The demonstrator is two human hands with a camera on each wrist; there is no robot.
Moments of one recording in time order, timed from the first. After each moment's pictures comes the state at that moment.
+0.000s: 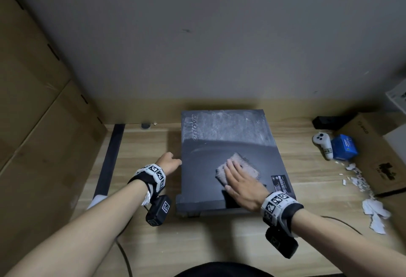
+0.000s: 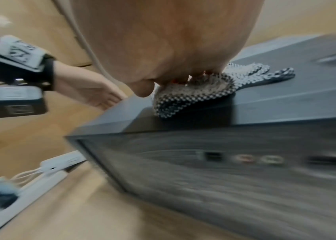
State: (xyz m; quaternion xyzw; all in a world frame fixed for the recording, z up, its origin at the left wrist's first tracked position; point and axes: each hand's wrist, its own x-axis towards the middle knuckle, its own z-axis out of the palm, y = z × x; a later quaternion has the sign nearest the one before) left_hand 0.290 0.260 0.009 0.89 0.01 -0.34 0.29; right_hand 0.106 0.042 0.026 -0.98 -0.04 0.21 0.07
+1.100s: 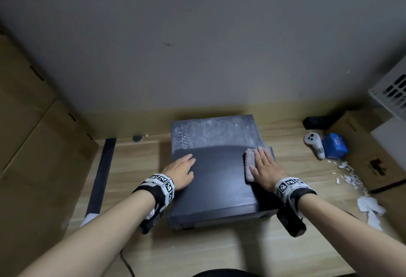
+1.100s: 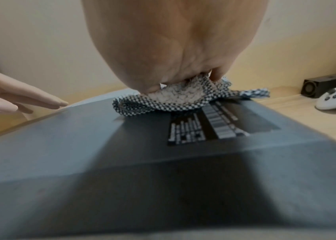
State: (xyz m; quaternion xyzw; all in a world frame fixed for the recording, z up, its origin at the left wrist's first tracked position) left_hand 0.266 0.216 0.049 0.88 -0.38 -0.26 0.08; right_hand 0.117 -0.074 0.004 -0.96 0.18 0.22 0.05
